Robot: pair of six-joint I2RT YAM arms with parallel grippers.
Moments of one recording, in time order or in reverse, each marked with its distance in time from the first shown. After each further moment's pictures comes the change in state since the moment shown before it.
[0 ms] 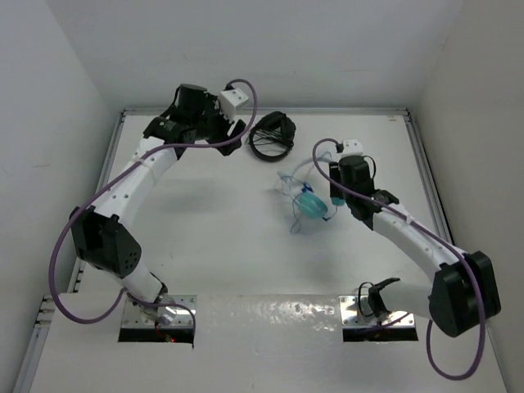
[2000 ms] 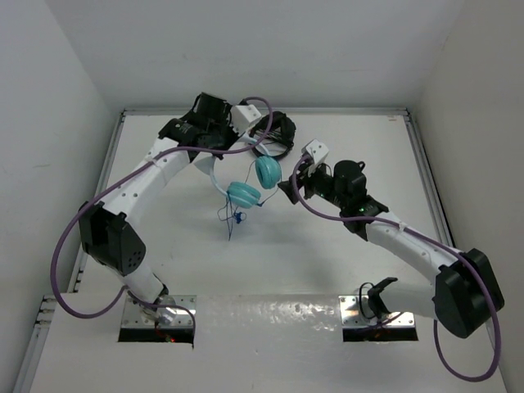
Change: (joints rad) left arm -0.095 0.034 0.037 -0.132 -0.307 0.113; right arm 0.152 -0.035 -0.073 0.525 -0.638 -0.197
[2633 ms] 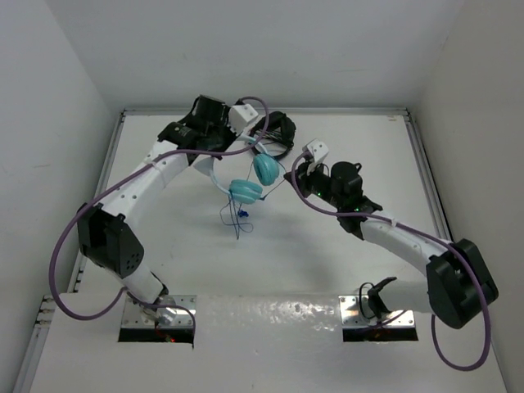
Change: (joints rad) left arm 0.004 -0.016 -0.014 0.018 0.000 -0.039; right arm -0.012 0.092 -0.026 0.132 -0.010 0.104
